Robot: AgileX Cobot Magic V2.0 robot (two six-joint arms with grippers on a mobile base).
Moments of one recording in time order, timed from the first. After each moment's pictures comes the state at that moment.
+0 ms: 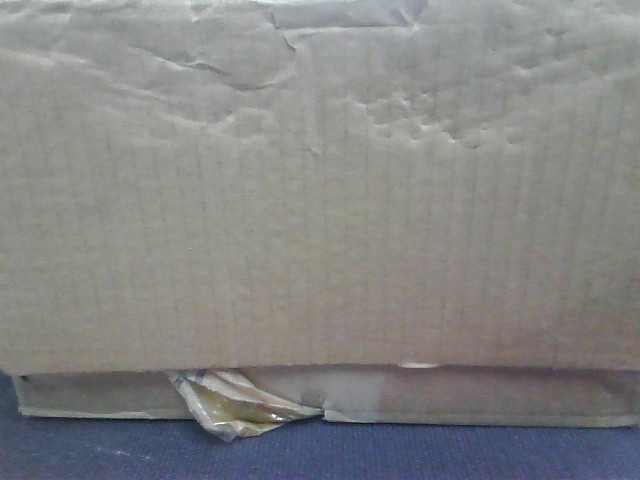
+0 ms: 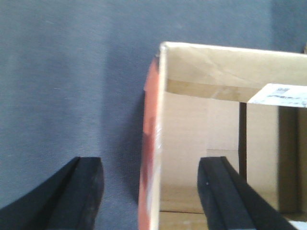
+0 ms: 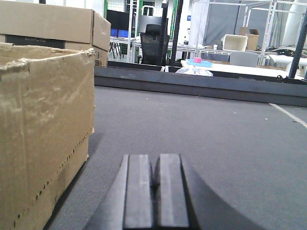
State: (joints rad) left arm 0.34 1.56 -1.48 -0.18 1.19 0.29; right arm -0.07 0.00 0.00 0.02 0.01 -0.07
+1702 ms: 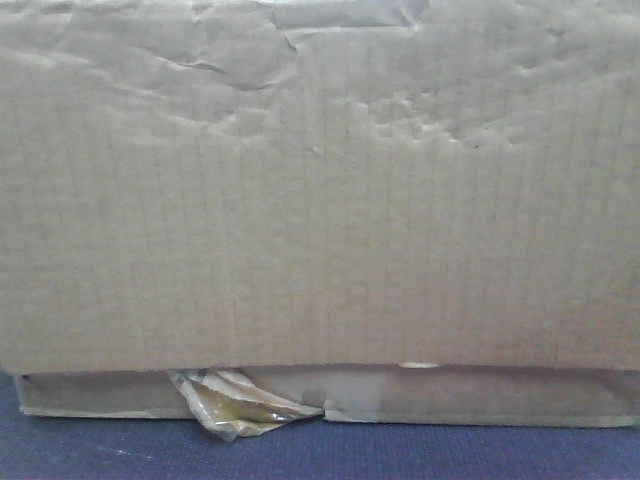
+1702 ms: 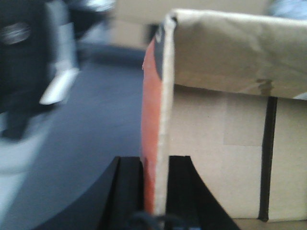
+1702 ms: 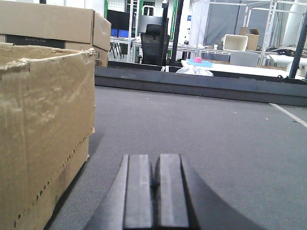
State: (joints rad) left arm 0.04 1.66 -2.39 -0.01 1.23 -0.12; right arm -0.07 0.00 0.00 0.02 0.01 -0.07
